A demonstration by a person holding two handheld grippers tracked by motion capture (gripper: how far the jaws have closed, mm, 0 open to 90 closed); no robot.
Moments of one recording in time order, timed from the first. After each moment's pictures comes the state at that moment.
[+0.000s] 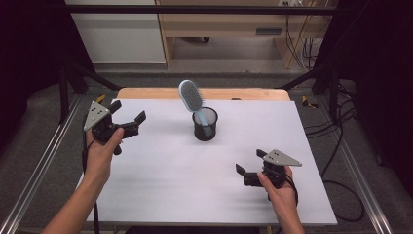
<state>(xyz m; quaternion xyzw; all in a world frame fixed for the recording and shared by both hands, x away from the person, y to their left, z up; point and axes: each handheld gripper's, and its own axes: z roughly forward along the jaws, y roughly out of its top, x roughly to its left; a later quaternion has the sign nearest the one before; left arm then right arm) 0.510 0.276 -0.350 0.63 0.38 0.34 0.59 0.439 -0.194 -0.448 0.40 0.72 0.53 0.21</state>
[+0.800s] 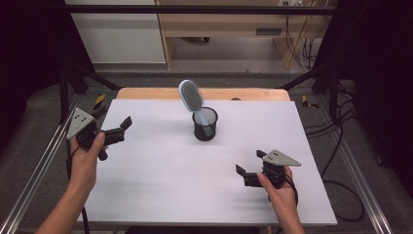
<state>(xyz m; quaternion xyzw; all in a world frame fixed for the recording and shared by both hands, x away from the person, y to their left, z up) 0.493 0.312 -0.355 0.63 0.38 0.35 0.58 0.439 -0.193 -0.450 0.40 0.73 0.52 0.21</state>
